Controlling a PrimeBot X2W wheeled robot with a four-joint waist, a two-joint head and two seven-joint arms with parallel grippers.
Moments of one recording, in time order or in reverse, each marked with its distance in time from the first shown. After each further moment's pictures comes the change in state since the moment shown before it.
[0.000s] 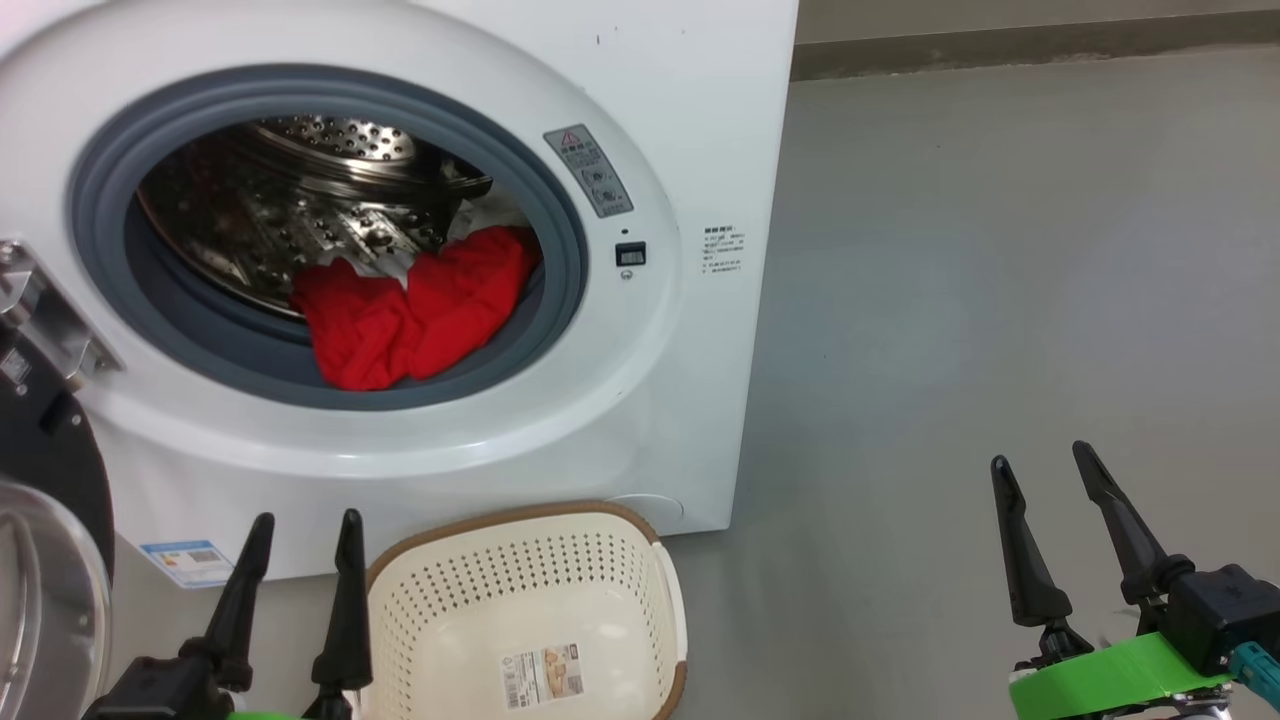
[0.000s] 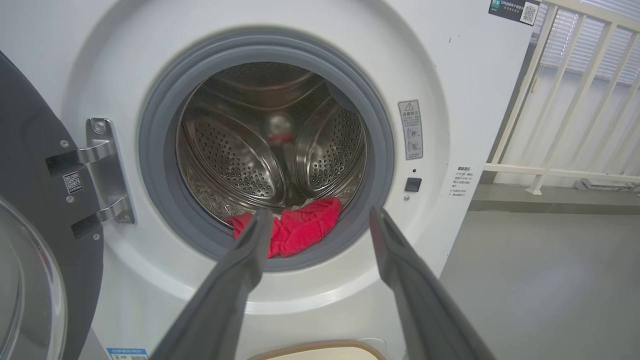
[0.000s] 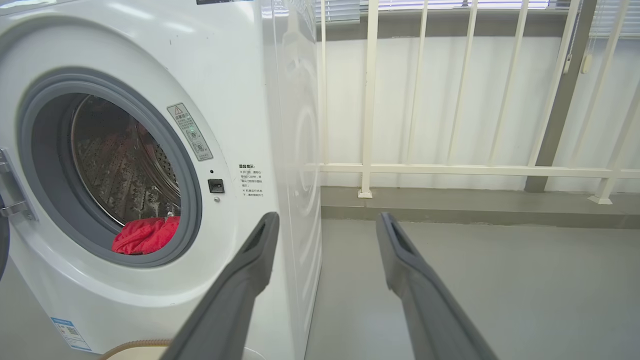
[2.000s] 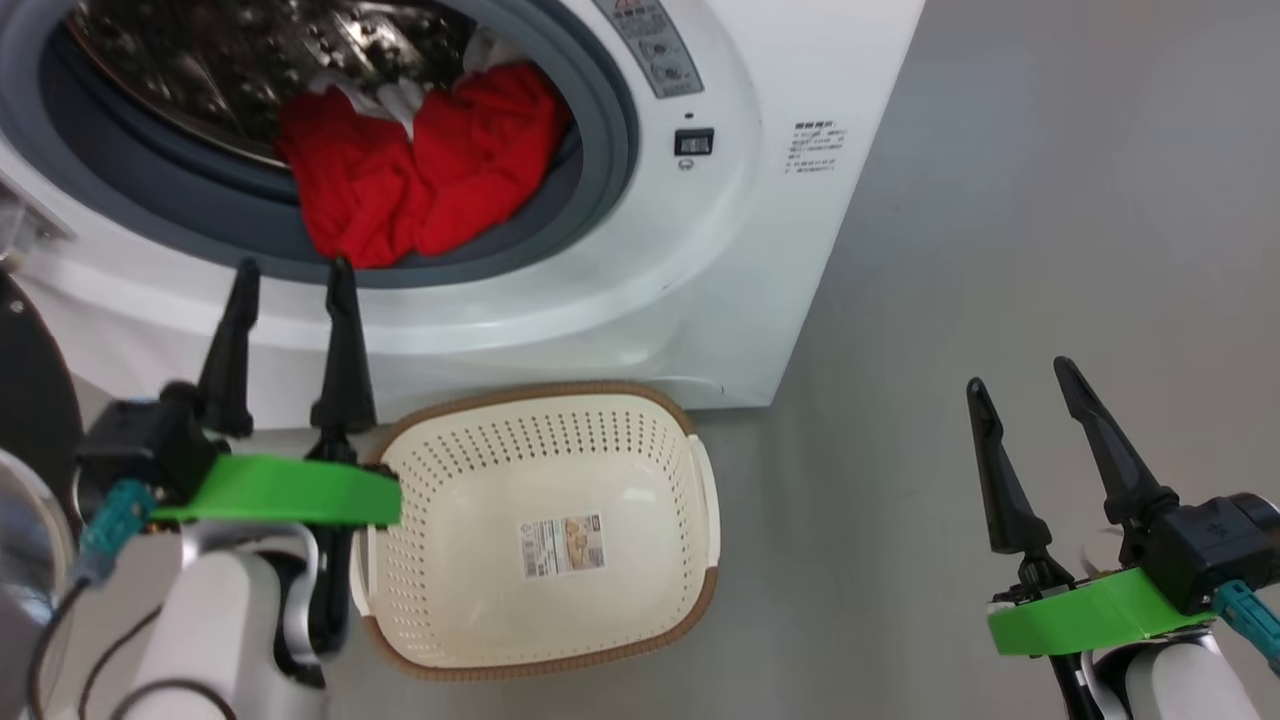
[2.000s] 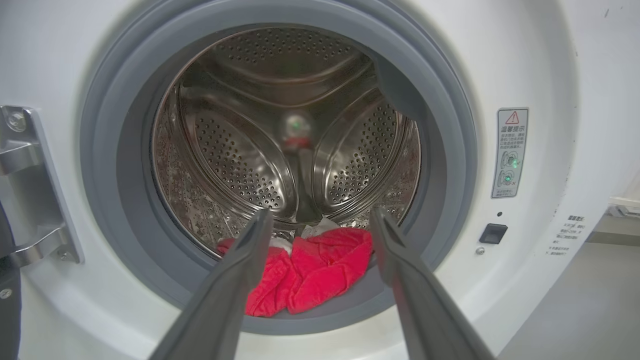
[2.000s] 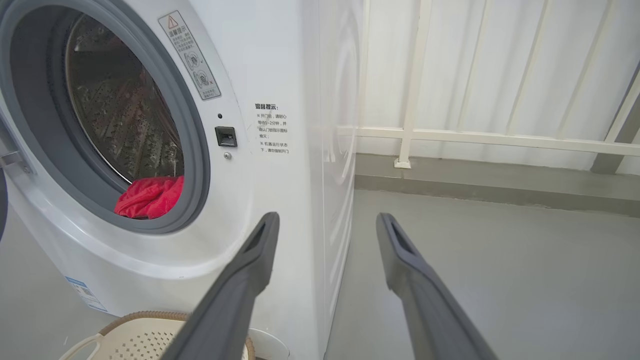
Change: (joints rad) left arm -0.436 -0.026 -0.044 0.222 -0.060 0.024 -0.034; right arm -0.113 -0.001 0.034 -0.021 -0.046 0.000 0.000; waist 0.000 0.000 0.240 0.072
